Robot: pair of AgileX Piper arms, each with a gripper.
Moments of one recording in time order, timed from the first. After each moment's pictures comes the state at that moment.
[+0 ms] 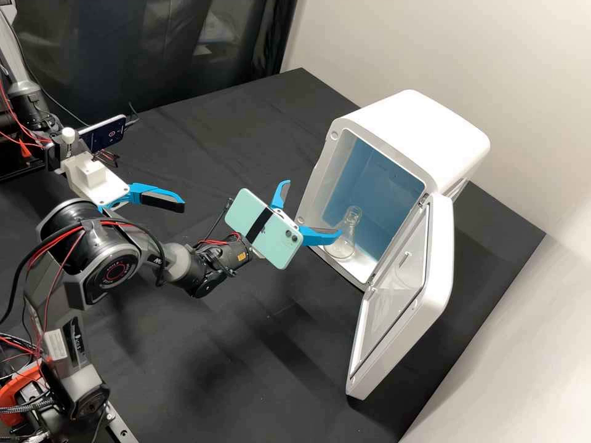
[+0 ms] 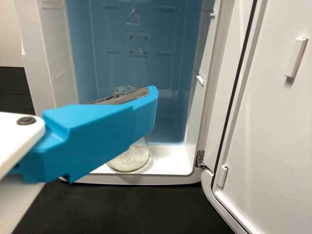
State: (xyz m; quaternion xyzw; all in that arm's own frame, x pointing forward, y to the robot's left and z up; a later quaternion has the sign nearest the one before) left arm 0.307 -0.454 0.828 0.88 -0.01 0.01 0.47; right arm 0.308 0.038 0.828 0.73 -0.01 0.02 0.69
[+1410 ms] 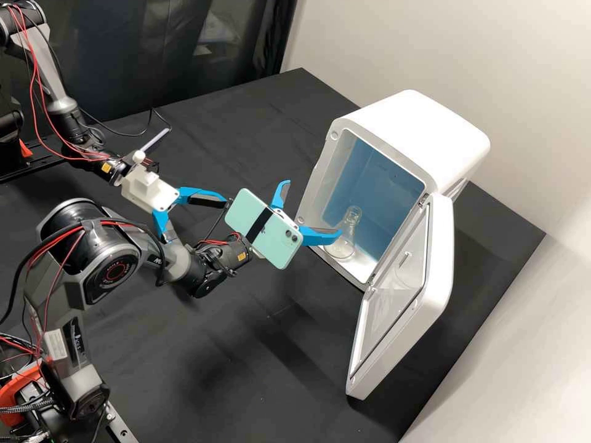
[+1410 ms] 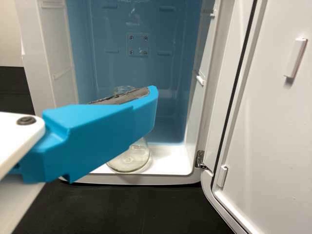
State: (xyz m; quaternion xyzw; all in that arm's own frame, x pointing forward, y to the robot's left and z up) left arm 0.322 -0.352 0.860 0.87 0.10 0.12 0.46; right arm 0.308 0.038 0.828 0.72 -0.01 0.02 0.69
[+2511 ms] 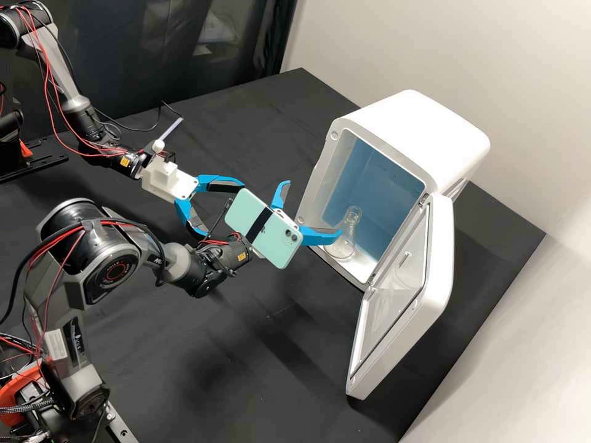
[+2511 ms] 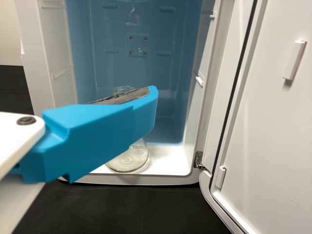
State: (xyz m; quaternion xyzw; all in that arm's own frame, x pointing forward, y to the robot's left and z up) left arm 0.332 -0.341 0.883 0.87 0.08 0.15 0.46; right arm 0.308 0.038 0.828 0.72 -0.01 0.02 0.69
